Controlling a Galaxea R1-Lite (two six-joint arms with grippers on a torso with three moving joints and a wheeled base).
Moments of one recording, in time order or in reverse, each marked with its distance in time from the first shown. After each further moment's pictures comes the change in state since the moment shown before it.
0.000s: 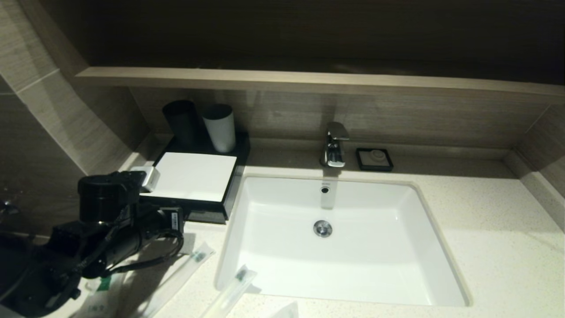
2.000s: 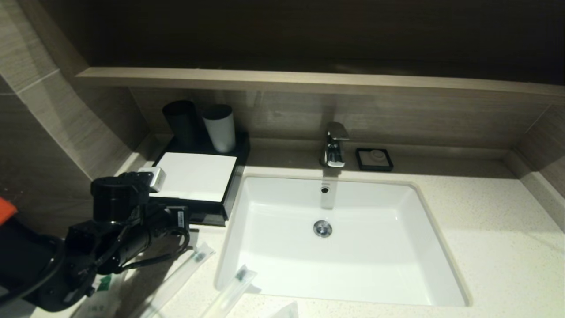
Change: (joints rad) left arm 0.000 0.083 -0.003 -0.078 0.009 -0.001; right arm 0.000 0.000 0.000 0.000 0.000 0.000
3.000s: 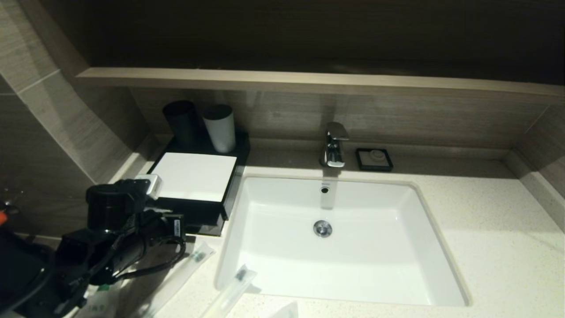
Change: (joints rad) left arm 0.000 -0.021 0.055 0.015 0.003 0.000; right arm 0.000 0.000 0.000 0.000 0.000 0.000
